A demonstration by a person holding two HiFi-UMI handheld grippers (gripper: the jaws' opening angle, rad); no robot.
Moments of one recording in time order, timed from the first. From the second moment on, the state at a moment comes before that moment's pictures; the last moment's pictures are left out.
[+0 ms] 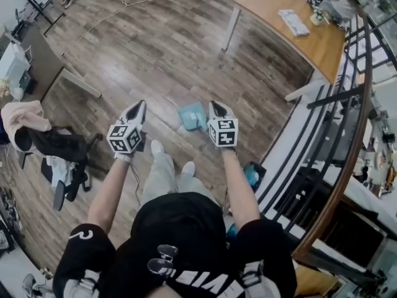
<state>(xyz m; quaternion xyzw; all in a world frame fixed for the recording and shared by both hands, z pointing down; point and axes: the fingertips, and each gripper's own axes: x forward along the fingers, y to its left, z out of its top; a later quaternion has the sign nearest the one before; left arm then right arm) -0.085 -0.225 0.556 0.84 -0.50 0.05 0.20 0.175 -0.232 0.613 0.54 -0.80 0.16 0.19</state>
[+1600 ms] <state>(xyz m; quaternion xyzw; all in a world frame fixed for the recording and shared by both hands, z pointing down) -0.061 -0.229 0.459 0.88 -0.45 0.02 0.14 0.188 -0.215 0.482 0.56 -0.81 0.10 0.13</state>
